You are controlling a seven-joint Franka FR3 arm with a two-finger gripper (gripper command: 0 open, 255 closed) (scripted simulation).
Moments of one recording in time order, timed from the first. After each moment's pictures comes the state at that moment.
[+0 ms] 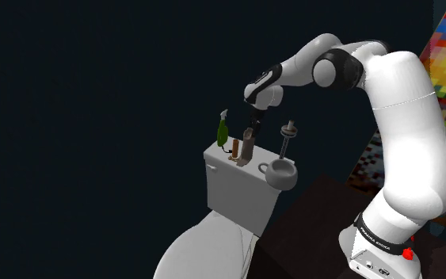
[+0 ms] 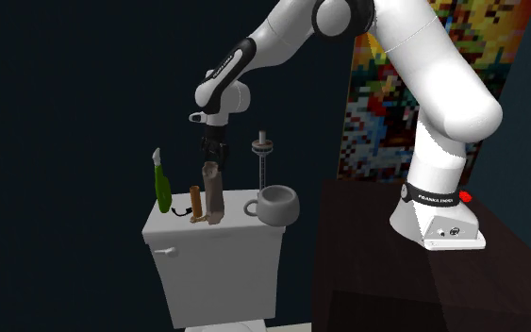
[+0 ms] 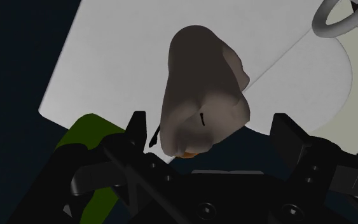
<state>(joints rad) -0.13 0.69 -0.21 -1.70 0.42 2.39 -1.51</state>
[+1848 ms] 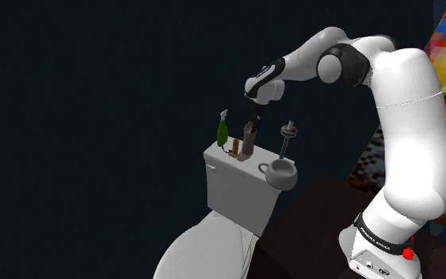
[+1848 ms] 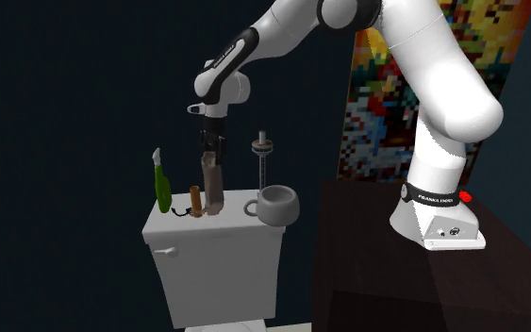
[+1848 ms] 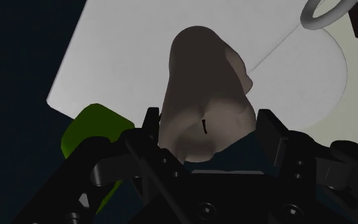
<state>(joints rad) -0.12 0.64 -0.23 -1.70 0.40 2.34 -1.49</state>
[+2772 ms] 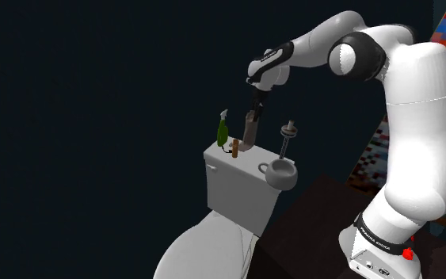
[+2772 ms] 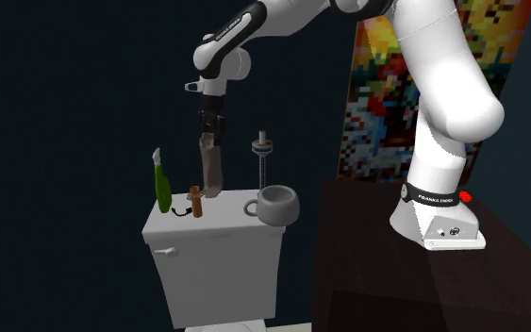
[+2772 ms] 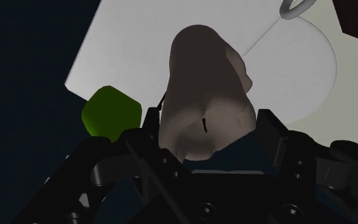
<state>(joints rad) -0.10 0.53 -0.26 -1.68 0.35 2.22 -1.45</state>
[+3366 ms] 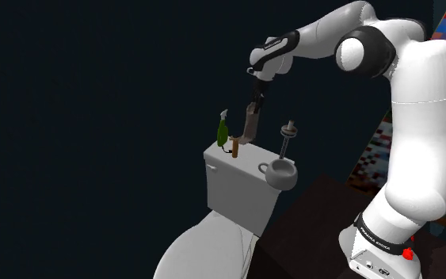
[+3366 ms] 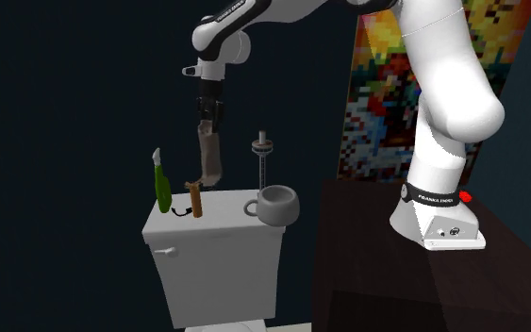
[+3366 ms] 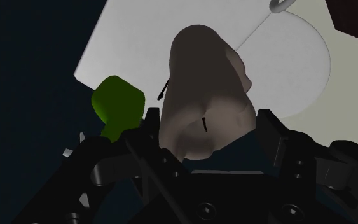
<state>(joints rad) -0.10 0.48 -0.27 -1.64 0.32 2.12 -1.42</state>
